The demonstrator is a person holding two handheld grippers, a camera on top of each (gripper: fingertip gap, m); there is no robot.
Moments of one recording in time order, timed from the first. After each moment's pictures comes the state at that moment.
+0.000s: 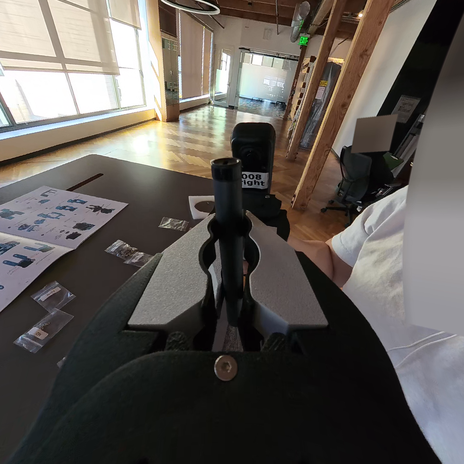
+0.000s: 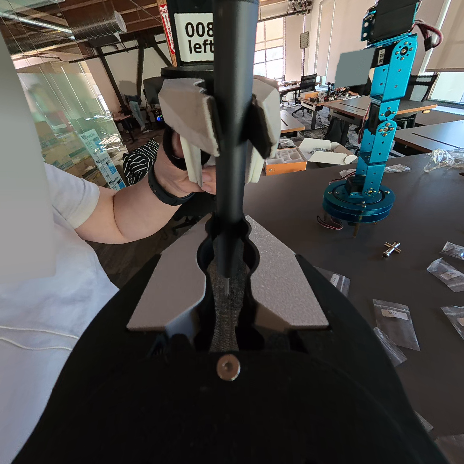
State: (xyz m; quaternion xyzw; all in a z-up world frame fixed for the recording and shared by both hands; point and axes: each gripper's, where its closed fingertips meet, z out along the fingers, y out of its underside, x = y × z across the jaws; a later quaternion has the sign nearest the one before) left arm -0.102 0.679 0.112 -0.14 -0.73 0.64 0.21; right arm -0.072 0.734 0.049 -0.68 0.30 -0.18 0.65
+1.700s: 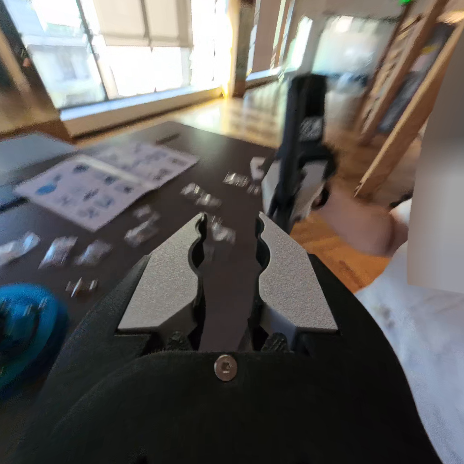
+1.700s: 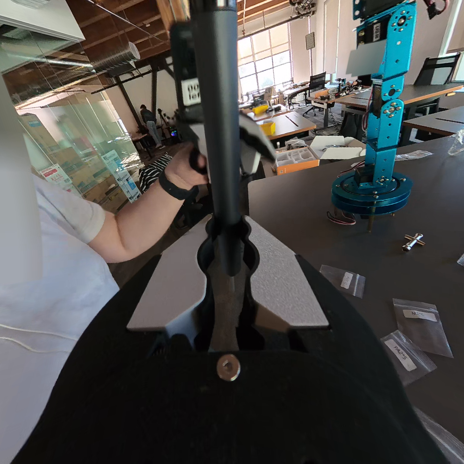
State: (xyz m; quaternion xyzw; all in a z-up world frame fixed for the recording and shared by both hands) left arm -0.002 0.753 0.049 -0.04 -0.79 0.60 0.10; right arm -0.057 0.730 0.036 -0.65 0.32 -0.13 0.67
